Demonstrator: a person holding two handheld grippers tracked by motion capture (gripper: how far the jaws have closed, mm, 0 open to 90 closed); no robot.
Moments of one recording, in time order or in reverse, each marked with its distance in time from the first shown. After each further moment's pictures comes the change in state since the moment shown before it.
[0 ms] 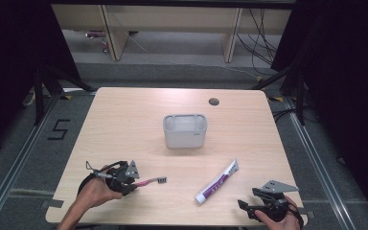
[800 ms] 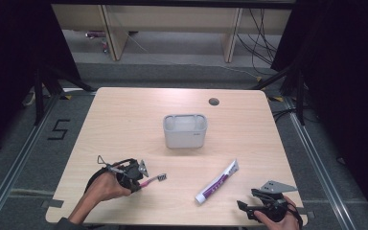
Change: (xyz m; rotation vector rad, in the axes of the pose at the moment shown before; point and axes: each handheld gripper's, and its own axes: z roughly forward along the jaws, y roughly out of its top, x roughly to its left) left arm 0.001 0.026 0.010 0.134 -0.064 0.009; right arm 0.003 -0.001 0.002 0.006 0.020 0.018
